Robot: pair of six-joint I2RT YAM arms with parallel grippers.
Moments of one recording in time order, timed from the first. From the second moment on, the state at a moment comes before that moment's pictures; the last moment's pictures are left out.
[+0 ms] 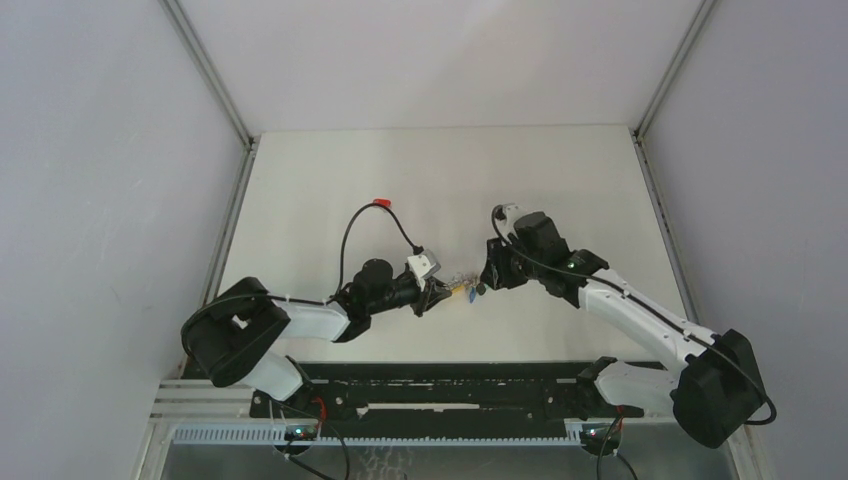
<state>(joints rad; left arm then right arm) -0.82 1.49 0.40 0.81 0.34 -0.04 0.60 1.15 0.78 -0.44 -0.11 0.30</state>
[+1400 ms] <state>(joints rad) -0.85 1.48 0.44 0.74 0.32 0.02 0.49 1.53 0.94 -0.37 -0.53 0.54</state>
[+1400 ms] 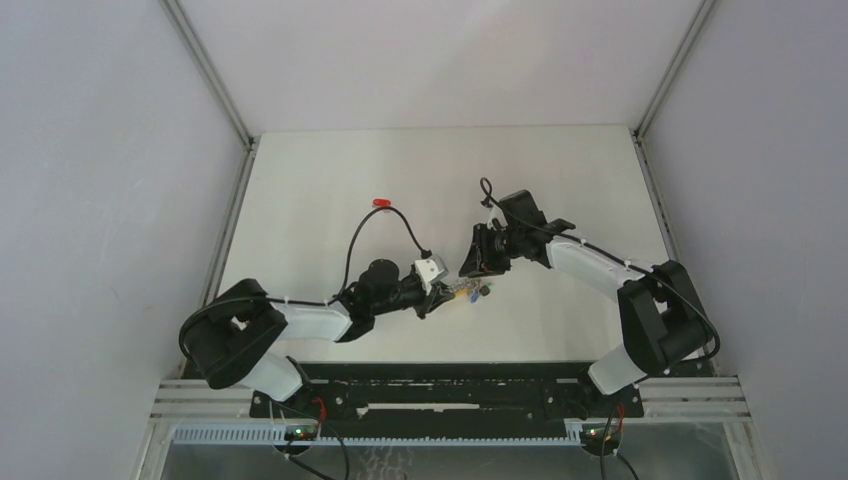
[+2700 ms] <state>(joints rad) -0.87 1.47 0.45 0.70 0.28 0.05 0.49 1.27 0.69 -0.22 -0.48 0.44</state>
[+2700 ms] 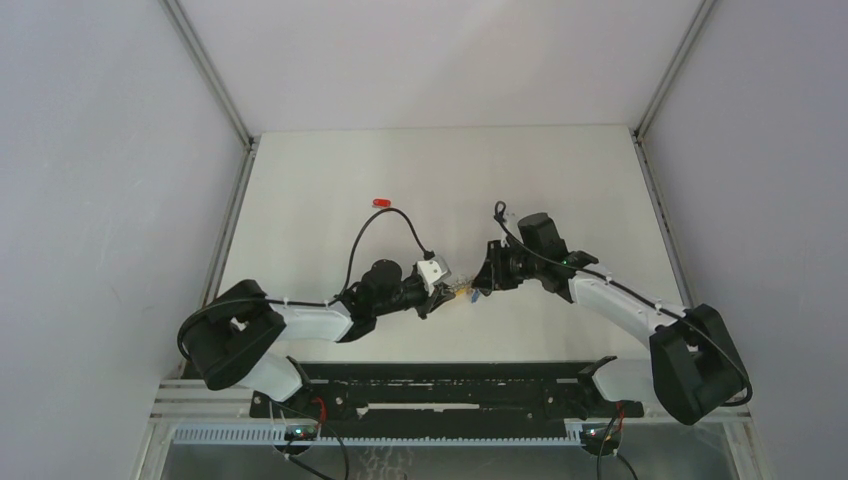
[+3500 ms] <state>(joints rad) -0.87 1.47 0.45 0.70 0.27 0.05 0.49 1.31 0.65 -0.11 -0.50 0.45</state>
